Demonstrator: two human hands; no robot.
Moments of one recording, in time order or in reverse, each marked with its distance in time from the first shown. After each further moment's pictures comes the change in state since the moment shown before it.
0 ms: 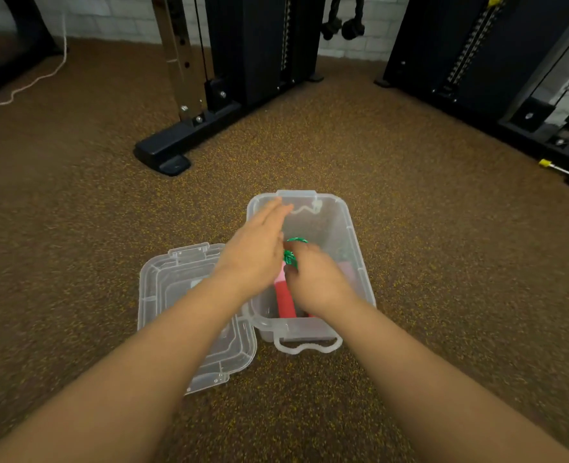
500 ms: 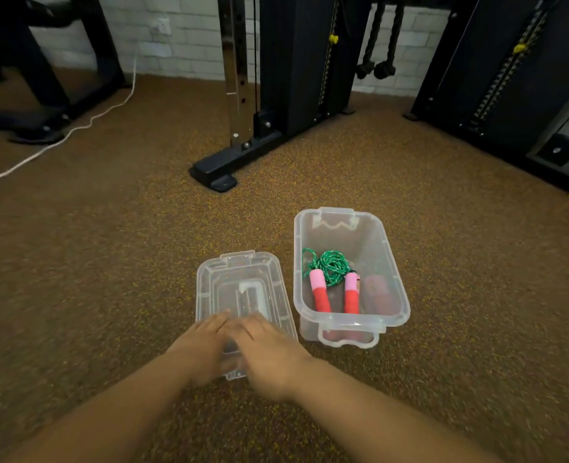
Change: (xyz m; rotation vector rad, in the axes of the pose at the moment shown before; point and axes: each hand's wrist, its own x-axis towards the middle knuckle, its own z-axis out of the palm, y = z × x) left_hand -0.164 -0.132 -0.025 0.450 -0.616 -0.231; right_hand -0.081 -0.086 0.093 -0.268 -0.403 -0.468
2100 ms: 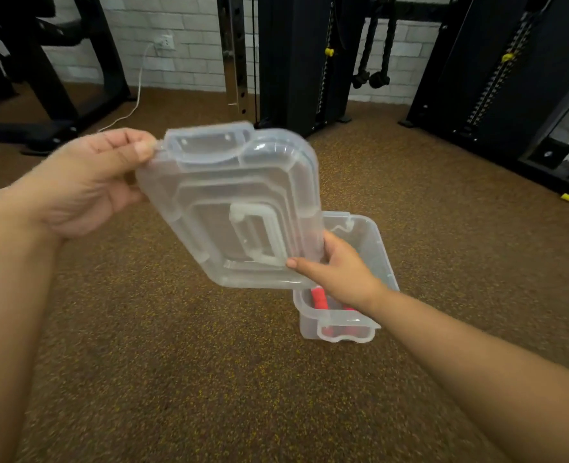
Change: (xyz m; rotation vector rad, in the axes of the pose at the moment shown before) left_hand -0.115 -0.017 -0.253 -1.341 0.598 0.277; right_hand -0.038 0.042 -0.115 0.905 0.519 0.117
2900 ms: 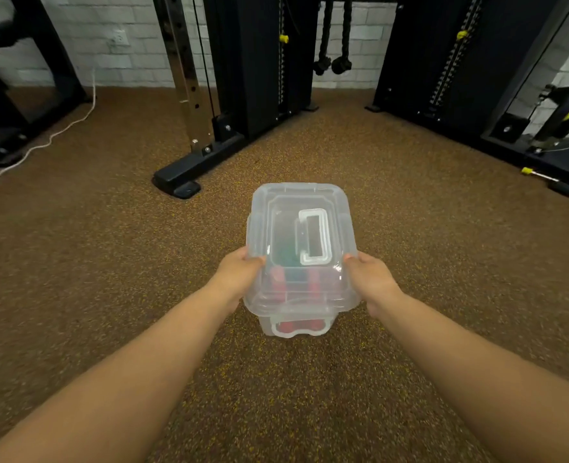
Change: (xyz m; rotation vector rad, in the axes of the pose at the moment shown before) left_hand 0.027 -0.152 0.215 0.110 0.043 -0.529; right_hand -0.024 0.080 -0.098 0.151 0.472 0.540
